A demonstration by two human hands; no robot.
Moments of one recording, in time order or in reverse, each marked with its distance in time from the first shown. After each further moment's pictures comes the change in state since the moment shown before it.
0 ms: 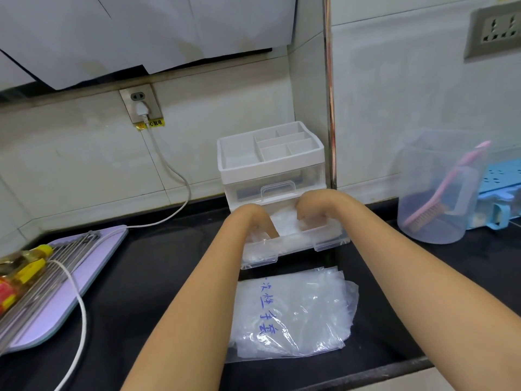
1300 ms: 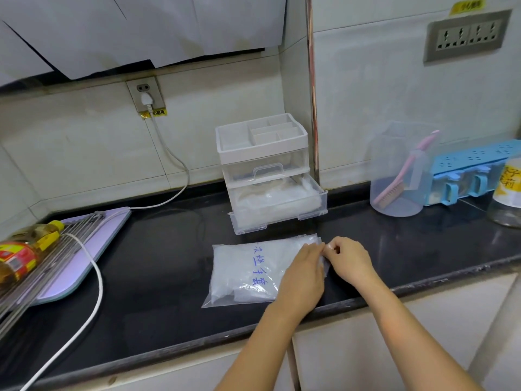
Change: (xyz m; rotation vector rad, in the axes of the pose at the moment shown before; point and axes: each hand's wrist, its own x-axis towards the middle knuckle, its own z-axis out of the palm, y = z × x) left_hand -0.082 0.020 0.202 -0.436 0.438 0.674; right_hand -0.112 0.061 0.151 0.507 0.529 0.171
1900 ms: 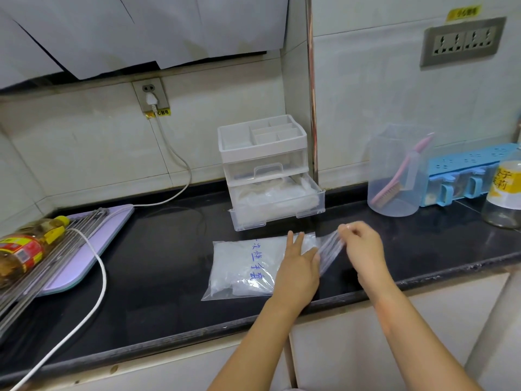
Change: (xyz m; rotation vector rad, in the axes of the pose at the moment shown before) left_hand -0.004 0.004 0.001 0.152 0.048 -0.062; right_hand -0.018 -0.007 -0.026 0.639 0.220 0.054
